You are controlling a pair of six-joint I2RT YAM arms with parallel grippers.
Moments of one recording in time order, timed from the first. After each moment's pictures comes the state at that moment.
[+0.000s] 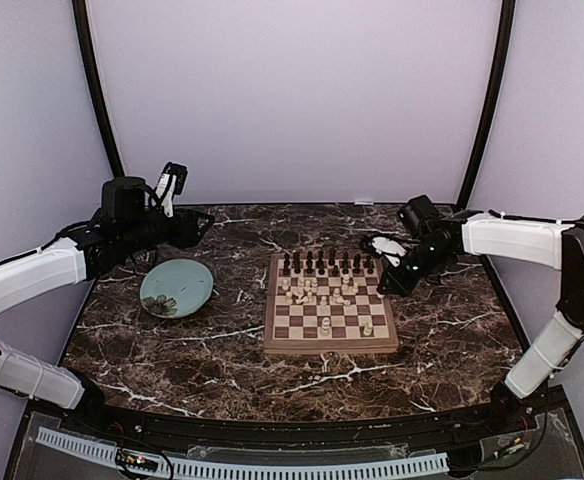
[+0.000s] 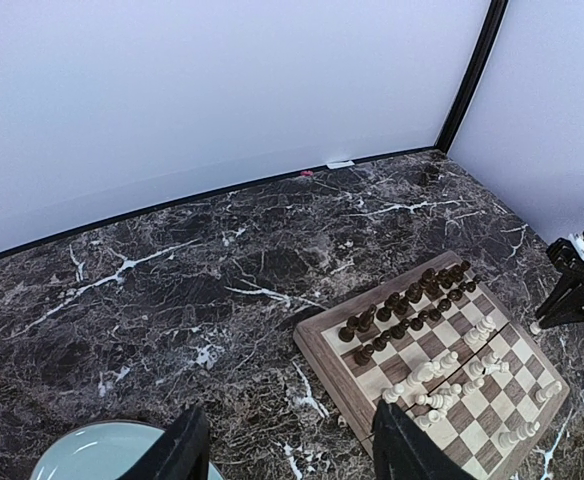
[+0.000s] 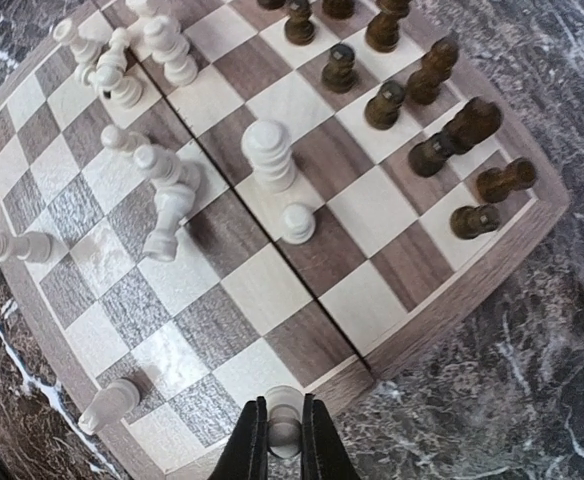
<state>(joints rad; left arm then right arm) -0.46 1.24 0.90 -0.01 0.12 -0.13 0.50 1.59 1.10 -0.62 -0.25 -0.37</state>
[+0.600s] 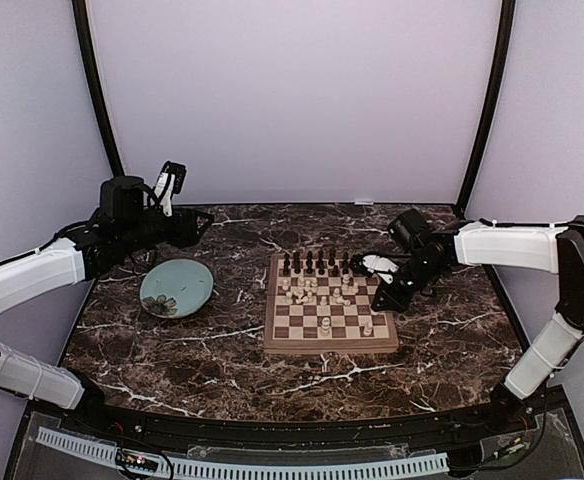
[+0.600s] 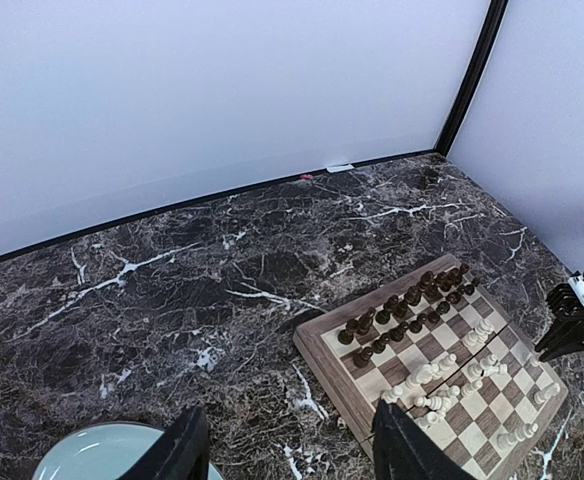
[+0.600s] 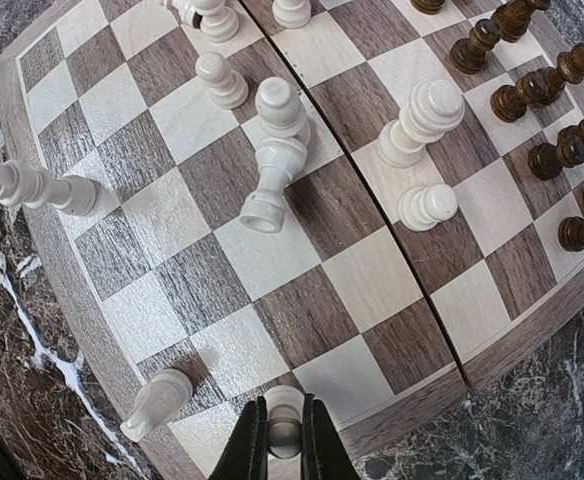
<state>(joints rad) -0.46 1.23 0.90 -0.01 0.11 -0.13 0.58 1.60 1.04 -0.62 -0.27 -0.43</state>
